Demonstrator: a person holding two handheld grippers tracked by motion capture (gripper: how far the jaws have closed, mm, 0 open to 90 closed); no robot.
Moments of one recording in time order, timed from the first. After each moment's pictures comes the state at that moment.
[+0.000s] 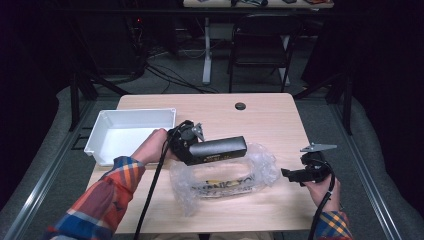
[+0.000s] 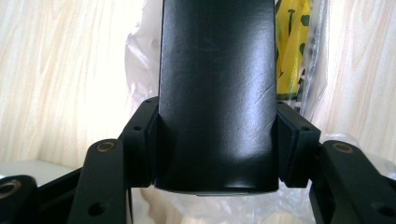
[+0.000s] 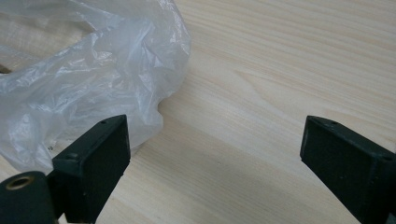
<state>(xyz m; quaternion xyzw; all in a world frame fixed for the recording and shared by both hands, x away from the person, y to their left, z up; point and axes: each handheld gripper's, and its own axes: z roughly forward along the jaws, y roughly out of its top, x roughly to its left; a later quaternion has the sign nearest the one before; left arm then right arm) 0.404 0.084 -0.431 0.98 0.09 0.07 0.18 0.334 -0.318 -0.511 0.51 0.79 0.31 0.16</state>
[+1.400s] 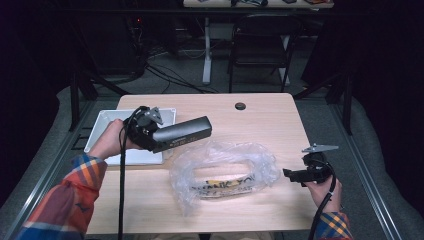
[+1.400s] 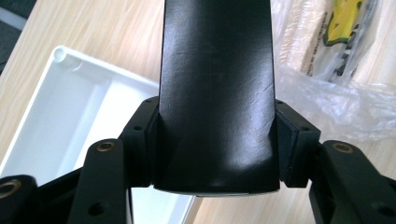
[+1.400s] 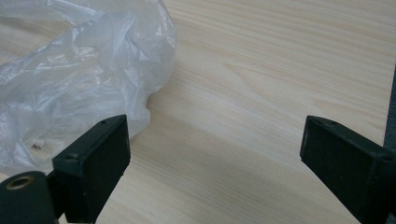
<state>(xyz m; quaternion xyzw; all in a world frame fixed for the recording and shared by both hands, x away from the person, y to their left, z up) 0.410 0.187 -0.395 0.96 0.18 0.12 0.20 0.333 -0.322 -0.513 0.52 0.78 0.30 0.16</state>
